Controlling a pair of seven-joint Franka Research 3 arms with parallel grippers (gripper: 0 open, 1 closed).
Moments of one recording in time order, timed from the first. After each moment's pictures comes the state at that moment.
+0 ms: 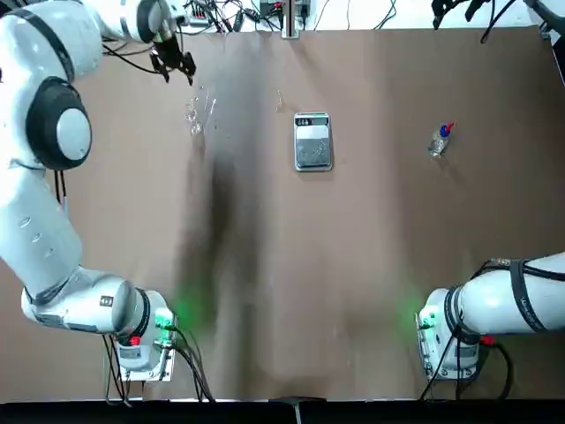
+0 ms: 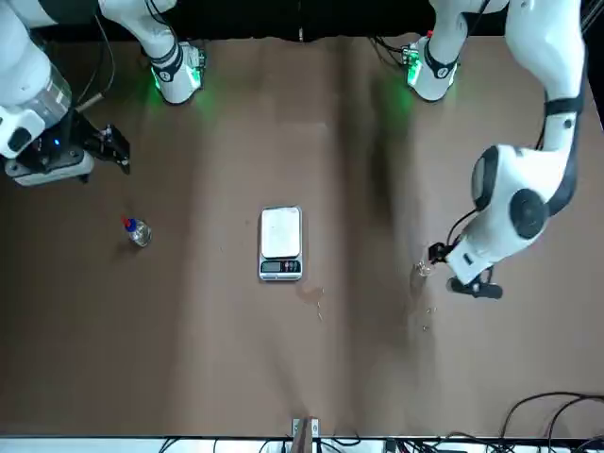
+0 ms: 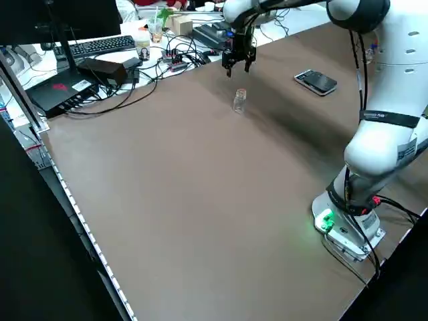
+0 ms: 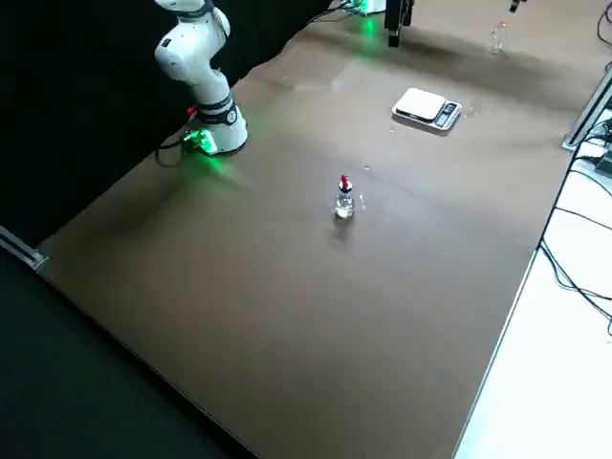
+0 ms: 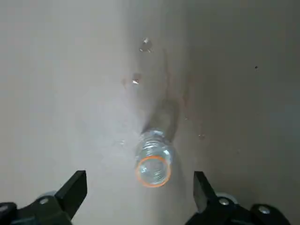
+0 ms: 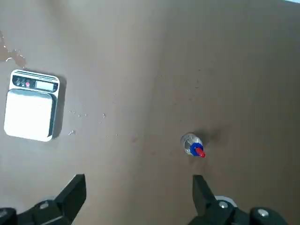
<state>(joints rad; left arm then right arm) -0.12 0.41 -0.06 -1.75 0.03 2.10 -0.06 0.17 -0.07 0.02 -1.71 -0.03 1.70 -0.01</state>
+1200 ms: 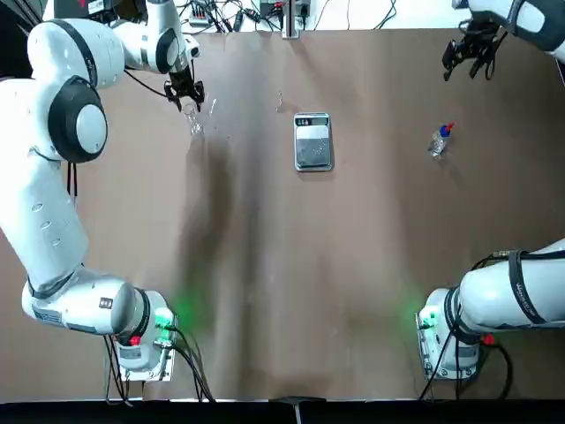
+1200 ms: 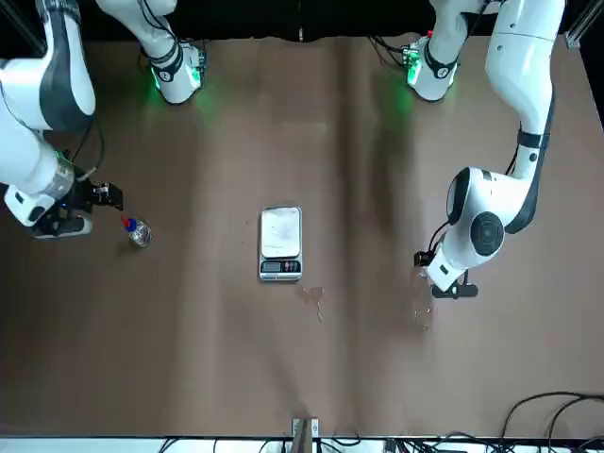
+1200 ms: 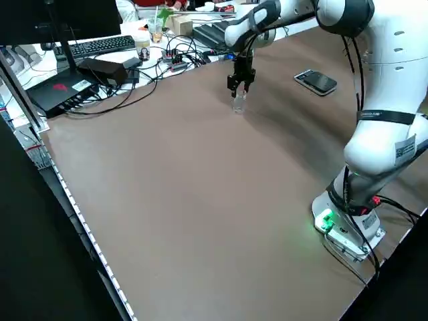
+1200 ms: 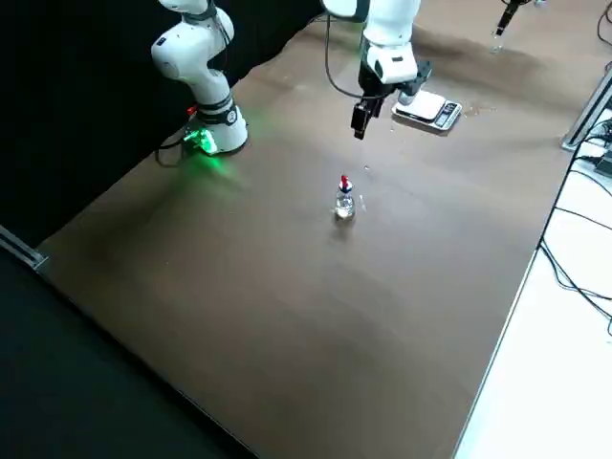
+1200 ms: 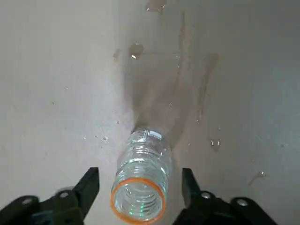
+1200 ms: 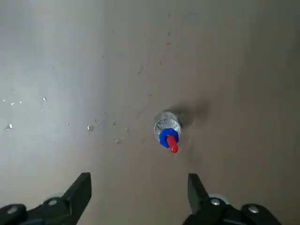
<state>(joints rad) -0.15 0.51 -0.06 -1.82 0.06 2.21 -0.24 -0.01 0.05 -0.01 -1.95 -0.02 1.88 -0.09</state>
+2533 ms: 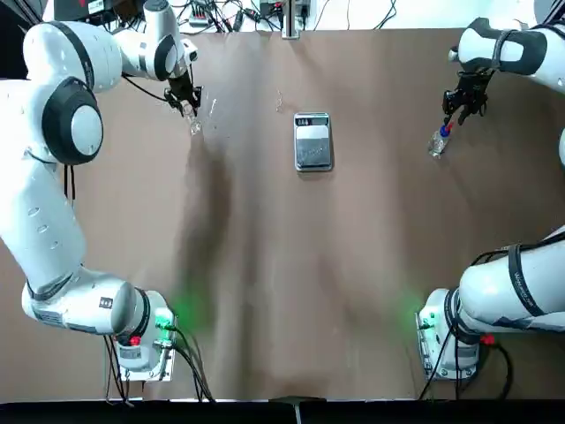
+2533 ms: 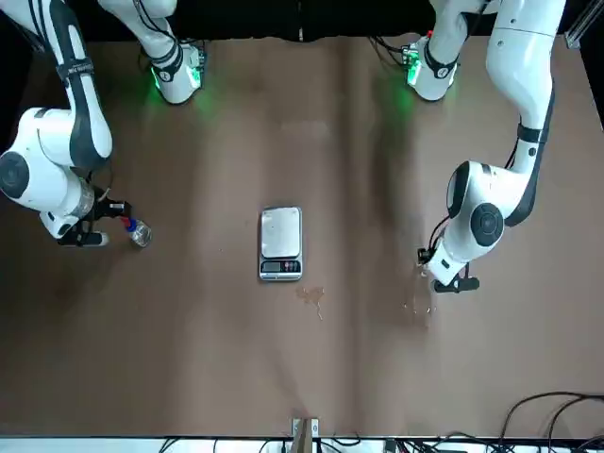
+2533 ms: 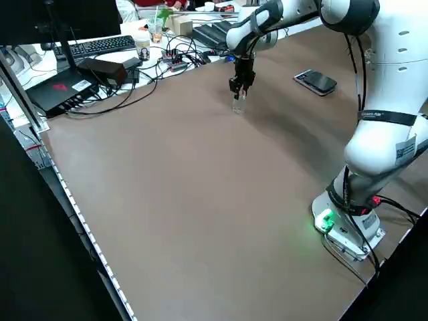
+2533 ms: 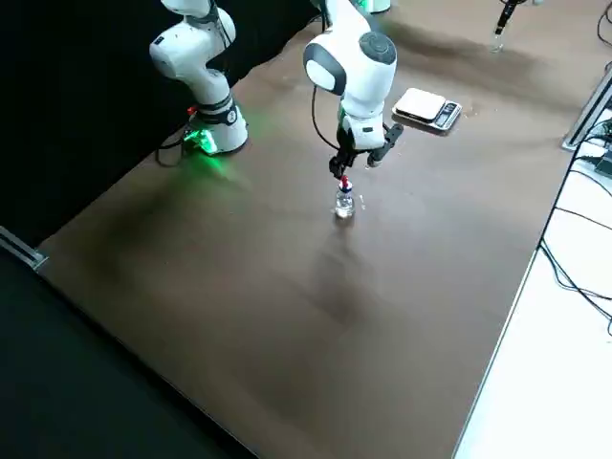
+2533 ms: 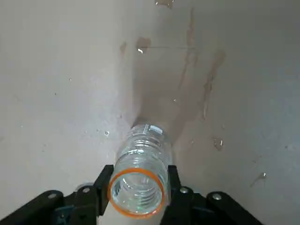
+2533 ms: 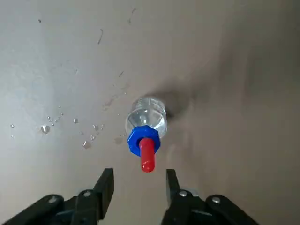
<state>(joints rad) -0.15 0.47 -0.06 -1.88 0.06 2.27 -0.28 -0.10 0.15 -0.01 -2.13 -0.02 2.08 -0.09</state>
